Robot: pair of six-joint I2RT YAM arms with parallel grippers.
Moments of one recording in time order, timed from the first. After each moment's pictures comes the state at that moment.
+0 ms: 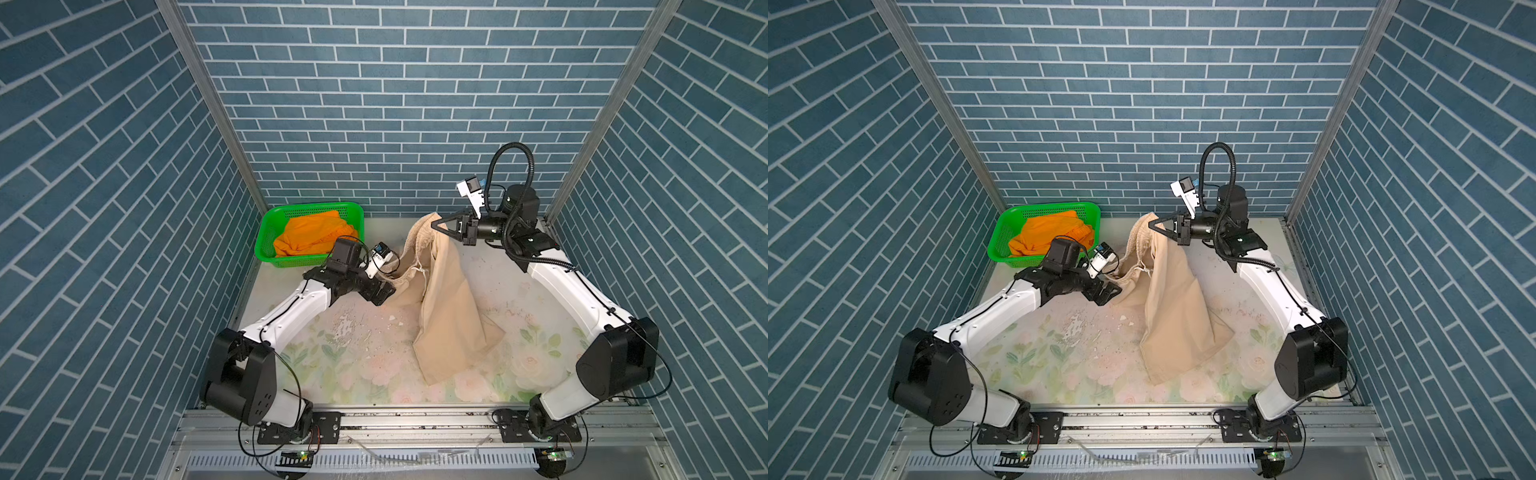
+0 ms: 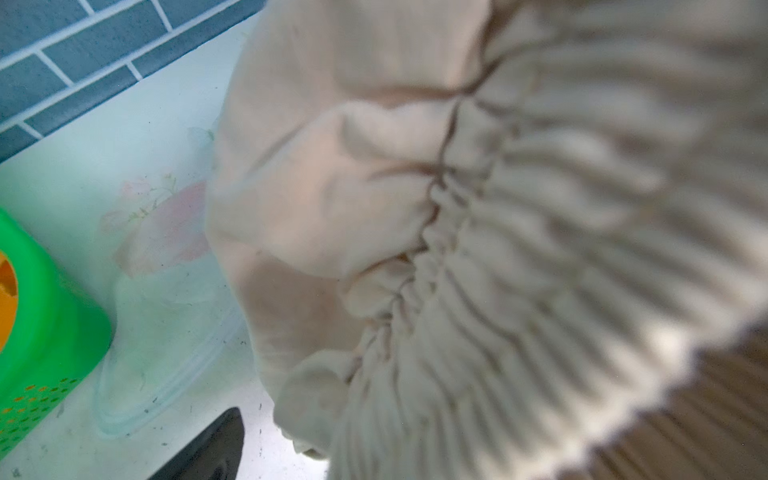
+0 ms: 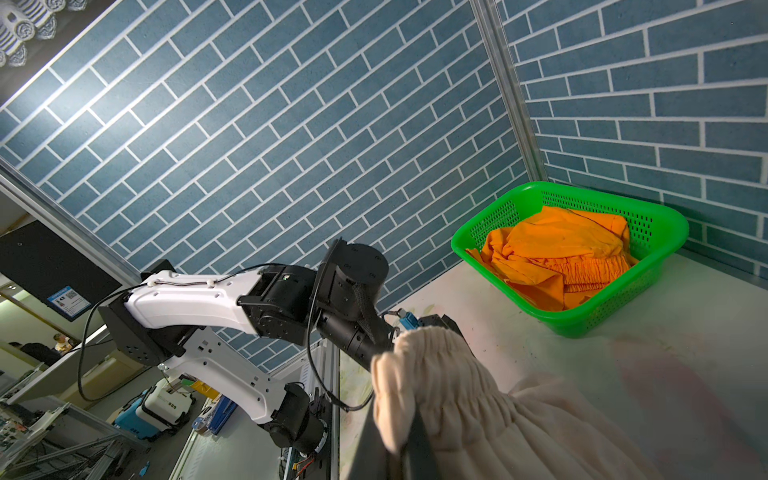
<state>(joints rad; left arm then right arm) -0.39 1.48 1.09 -0.44 0.39 0.28 0.38 1.57 1.45 0.00 -1.14 0.40</state>
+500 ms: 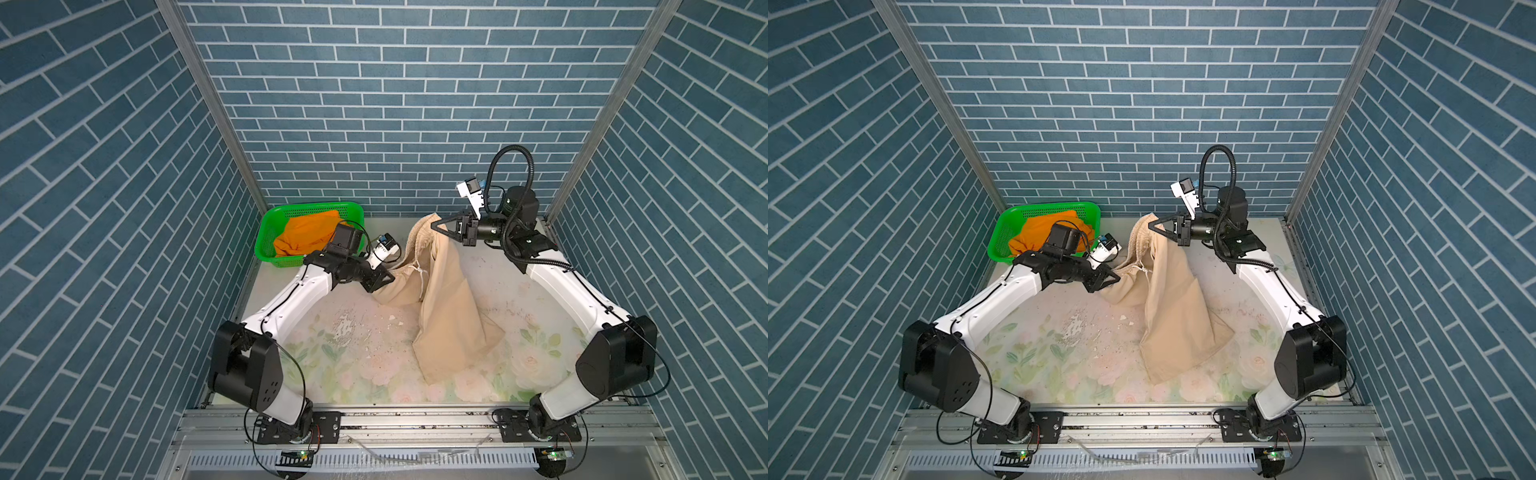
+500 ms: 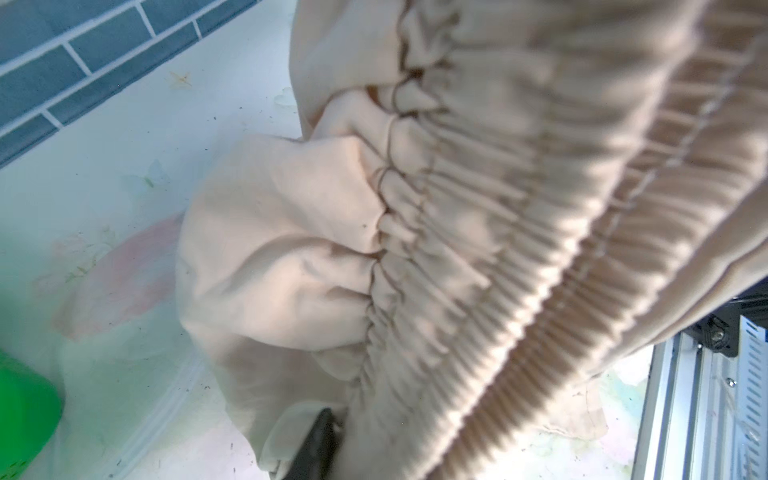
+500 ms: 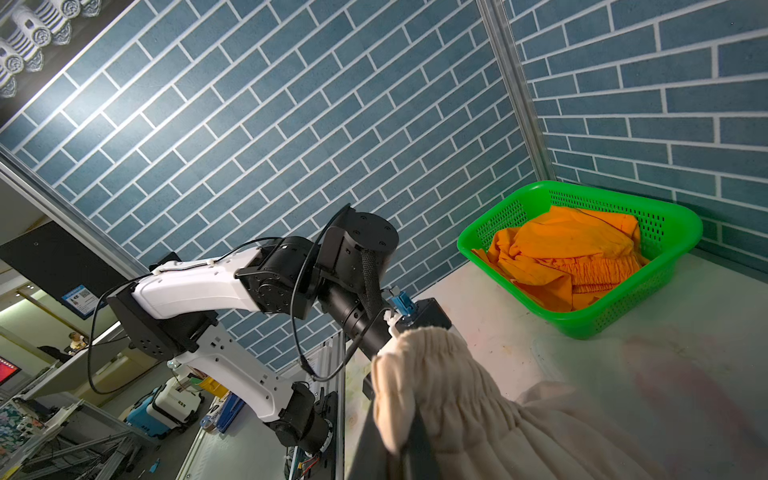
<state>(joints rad) -0.38 1.54 1.26 -0.62 0.55 0.37 0.38 1.57 1.43 0.05 -1.16 0.44</state>
